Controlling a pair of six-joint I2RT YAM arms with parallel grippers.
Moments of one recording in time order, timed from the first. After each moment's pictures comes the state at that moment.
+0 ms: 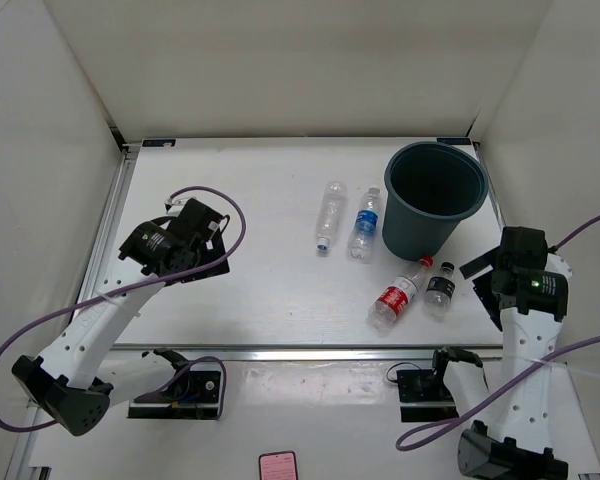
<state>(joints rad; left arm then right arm) -0.57 1.10 1.25 -1.31 -0.40 -0.71 -0.20 0.80 1.07 -1.36 0.27 0.83</state>
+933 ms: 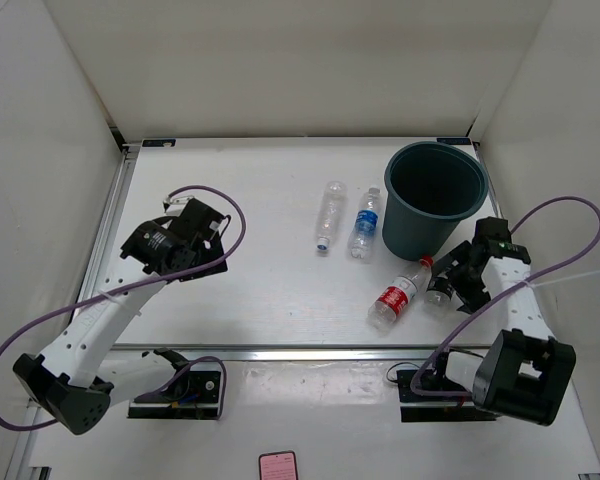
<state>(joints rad) -0.57 1.11 1.25 -1.31 -0.46 -0.72 -0.20 1.14 0.80 -0.92 0.02 0.71</state>
